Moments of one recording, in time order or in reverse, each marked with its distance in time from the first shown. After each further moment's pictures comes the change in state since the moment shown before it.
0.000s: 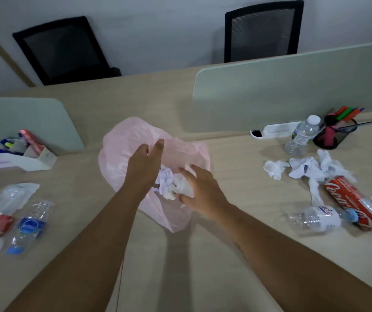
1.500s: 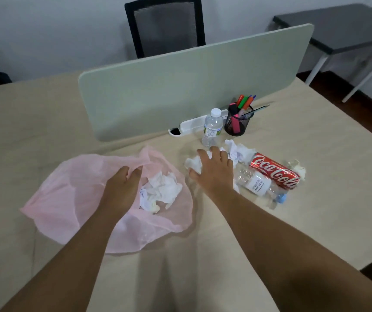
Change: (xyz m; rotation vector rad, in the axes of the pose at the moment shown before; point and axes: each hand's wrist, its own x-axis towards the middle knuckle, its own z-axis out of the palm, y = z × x) left_hand -0.027 0.037 0.148 0.026 -0.354 0.145; right_hand -0.052 0.185 -0.096 -0.351 0.359 0.554
